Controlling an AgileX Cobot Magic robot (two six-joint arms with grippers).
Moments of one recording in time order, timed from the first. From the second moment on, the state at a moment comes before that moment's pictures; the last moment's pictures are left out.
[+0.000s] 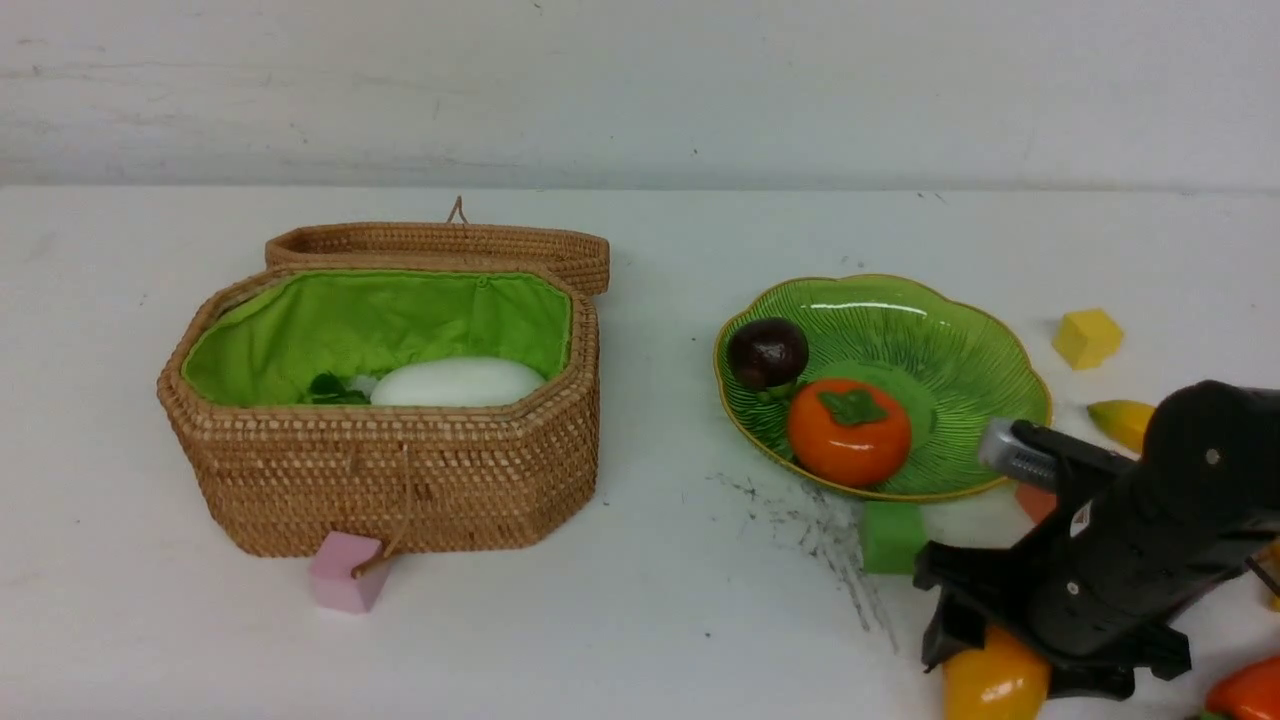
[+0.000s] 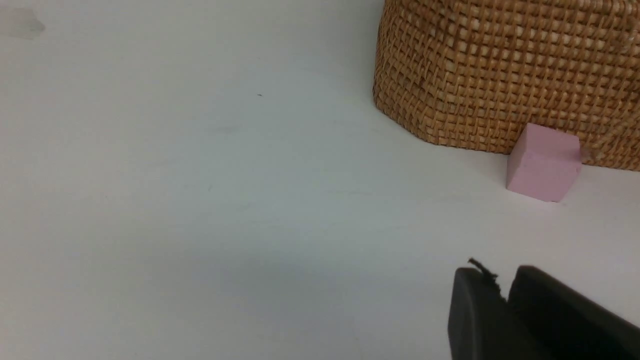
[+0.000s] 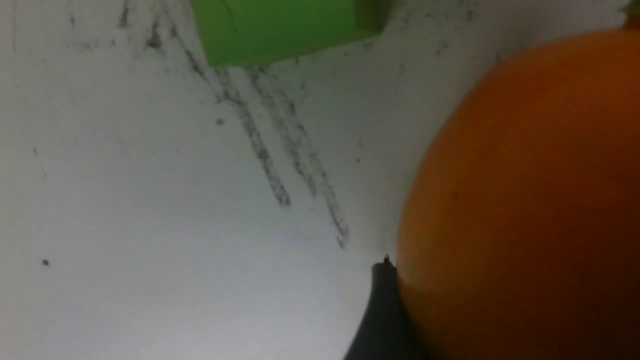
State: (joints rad) right arm 0.29 1.66 -0.85 0.33 0.56 0.30; left arm 0.03 -0.01 0.03 0.05 0.39 -0.18
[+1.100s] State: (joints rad) right arm 0.08 1.93 -1.55 0.36 0.66 0.04; left arm 0.03 -0.01 0.03 0.05 0.39 -0.18
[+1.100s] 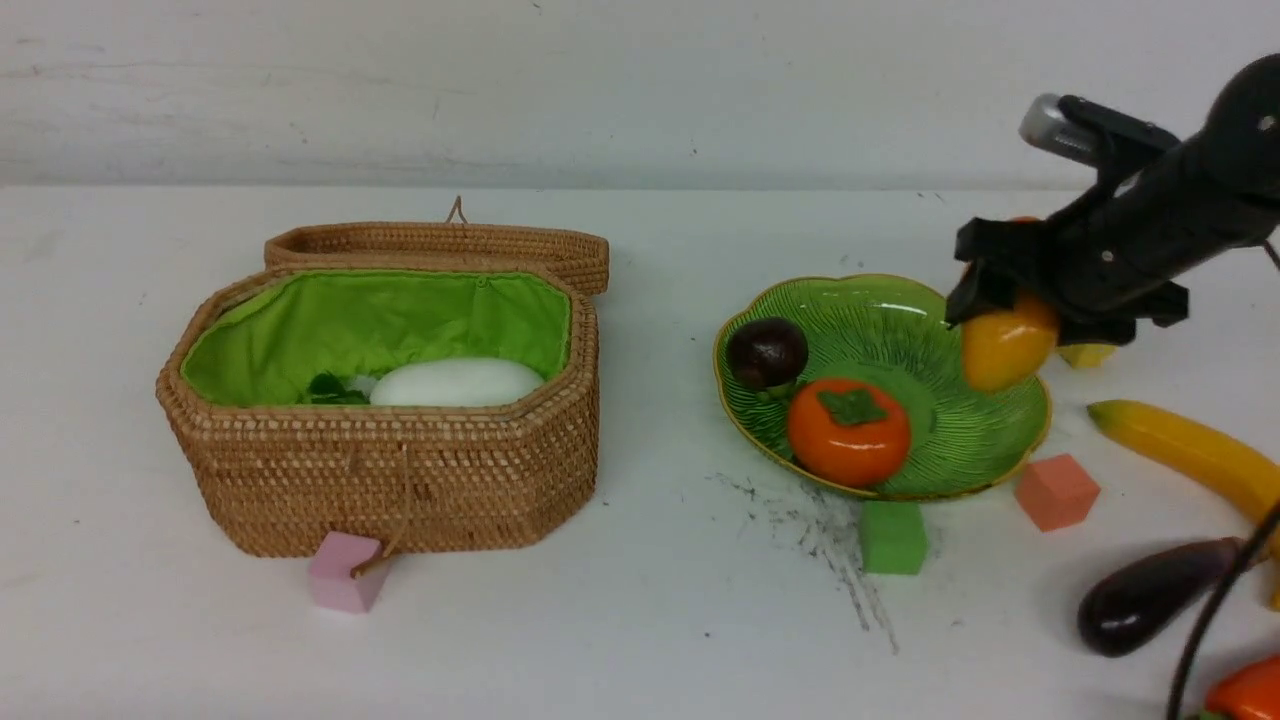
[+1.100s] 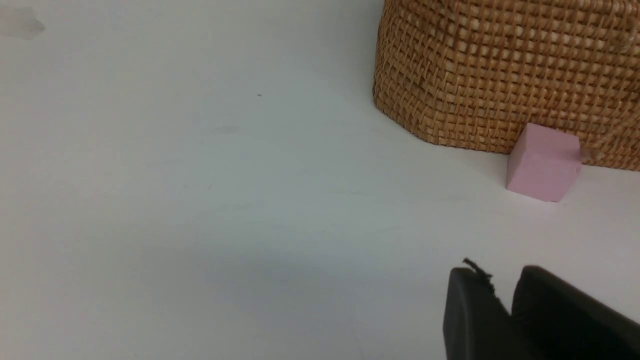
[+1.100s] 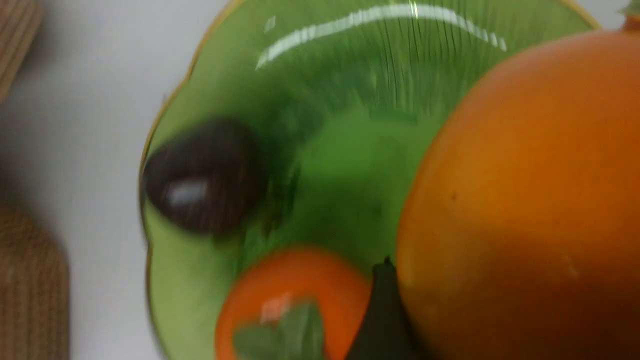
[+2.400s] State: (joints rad) right arm -0.26 1.79 -1.71 0.17 1.03 -0.06; left arm 0.03 -0.01 0.03 0.05 0.39 -0.18
